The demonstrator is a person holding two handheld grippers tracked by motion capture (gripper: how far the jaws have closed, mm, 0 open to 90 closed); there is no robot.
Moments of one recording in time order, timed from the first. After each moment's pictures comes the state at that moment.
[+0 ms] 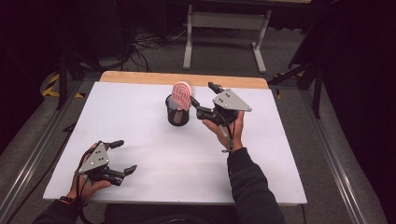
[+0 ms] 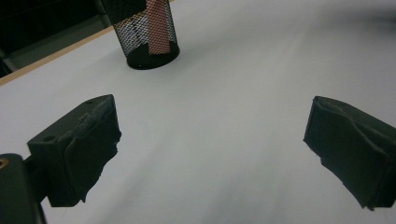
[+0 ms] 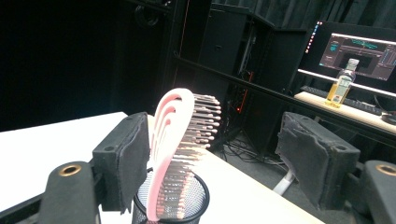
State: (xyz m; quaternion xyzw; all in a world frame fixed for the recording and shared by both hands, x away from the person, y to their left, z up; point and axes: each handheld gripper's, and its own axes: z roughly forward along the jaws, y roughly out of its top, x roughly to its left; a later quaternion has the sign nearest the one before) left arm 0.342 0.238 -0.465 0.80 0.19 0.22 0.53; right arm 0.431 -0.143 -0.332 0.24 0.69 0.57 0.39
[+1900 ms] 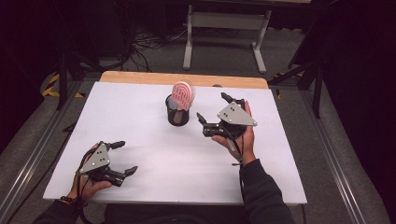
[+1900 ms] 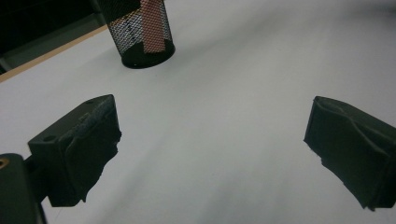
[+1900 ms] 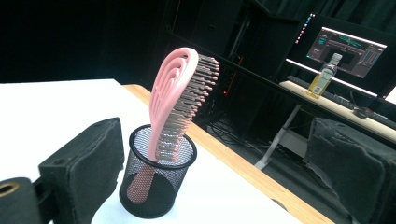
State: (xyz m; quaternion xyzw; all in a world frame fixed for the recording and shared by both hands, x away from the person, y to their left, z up) left arm 0.342 0.236 -0.465 0.81 0.19 0.21 0.52; right arm 0.396 -0.161 -0.339 0.23 0.71 0.51 0.42
